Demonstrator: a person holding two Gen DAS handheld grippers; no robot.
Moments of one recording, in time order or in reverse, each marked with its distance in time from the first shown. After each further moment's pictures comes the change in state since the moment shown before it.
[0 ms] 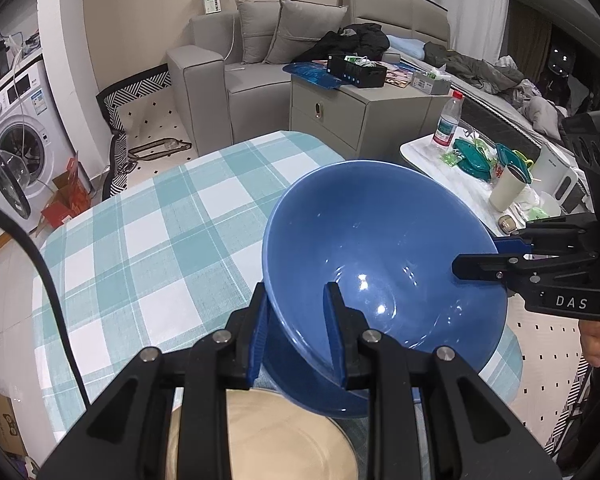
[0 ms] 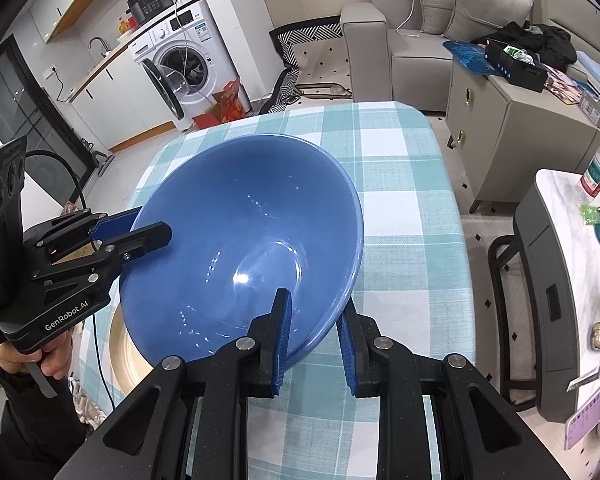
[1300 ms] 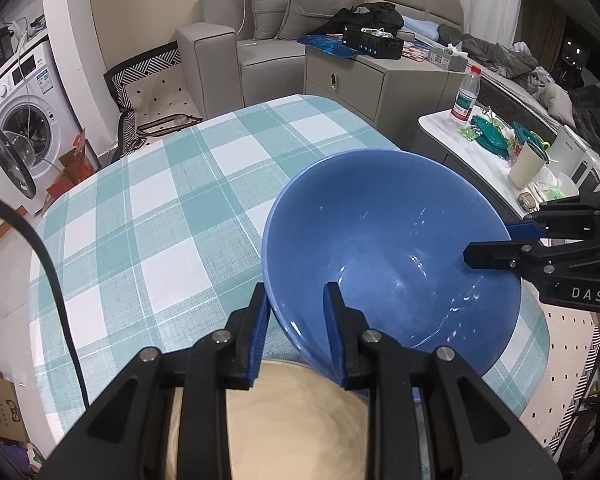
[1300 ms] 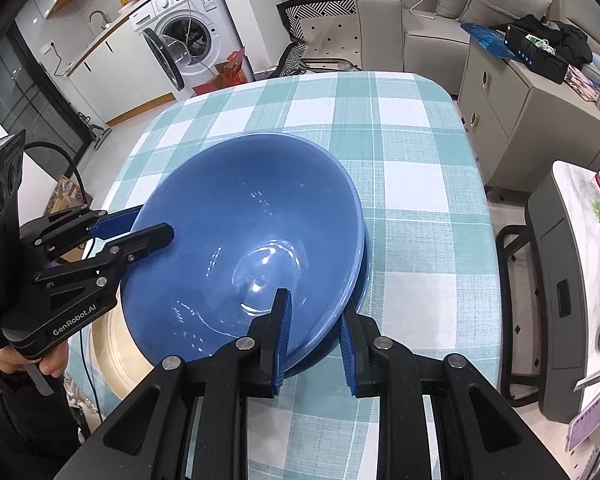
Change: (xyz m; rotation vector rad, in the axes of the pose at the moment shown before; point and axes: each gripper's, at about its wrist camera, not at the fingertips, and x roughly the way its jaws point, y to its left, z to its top) left arm 0.031 0.019 -0.034 -0.008 0.071 0.040; right arm 0.045 0.013 -0.005 -0.054 0.082 -0.030
